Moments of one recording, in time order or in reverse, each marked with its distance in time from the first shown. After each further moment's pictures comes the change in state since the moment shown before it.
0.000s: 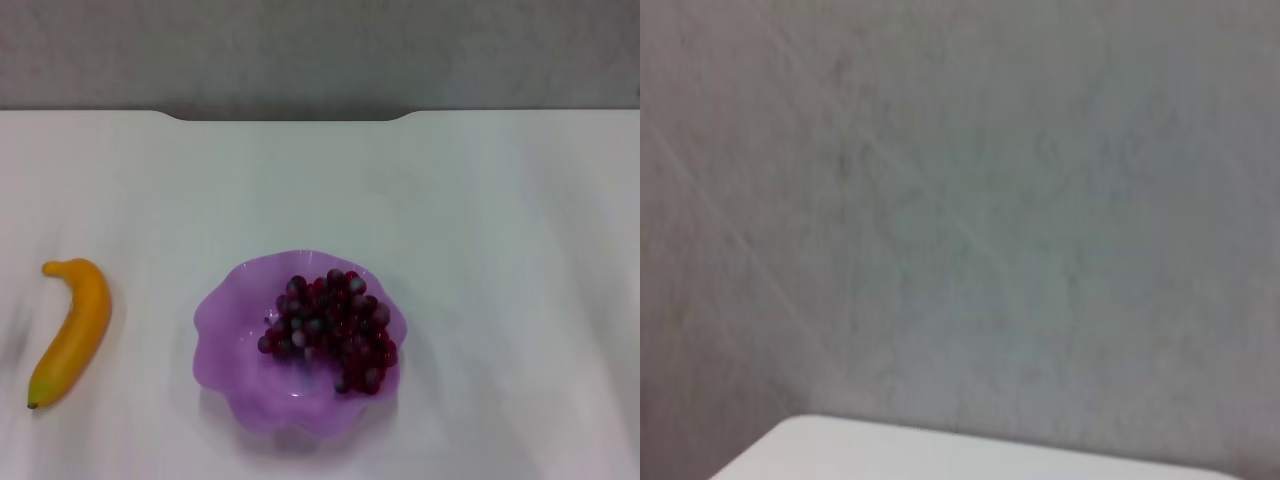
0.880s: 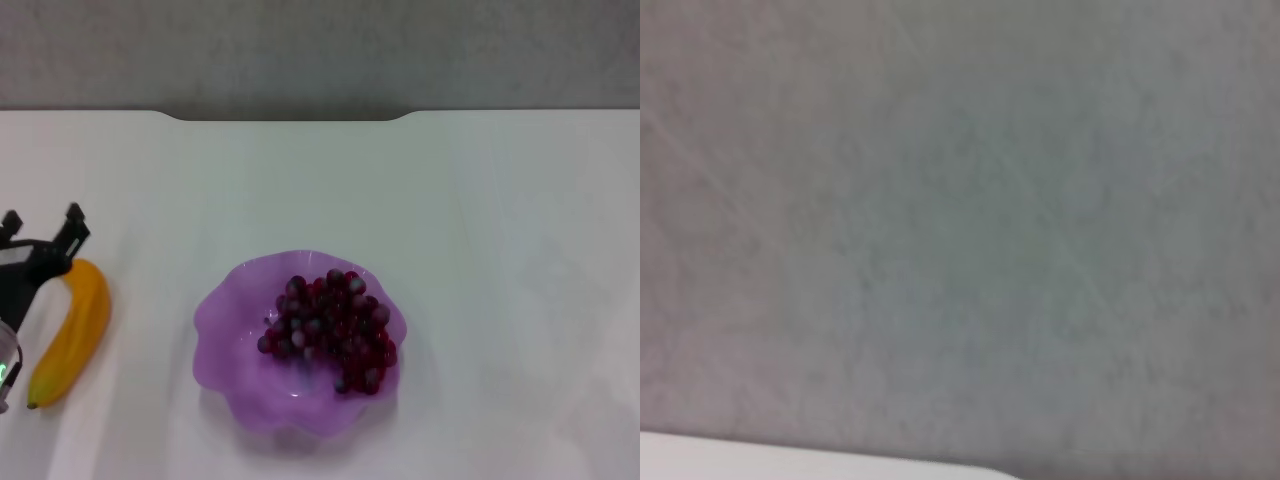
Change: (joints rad) left arm 0.006 0.004 0.084 -0.099 0.162 -0.019 -0.107; right arm -0.263 0.002 -0.133 0.158 0.319 -0.346 0.082
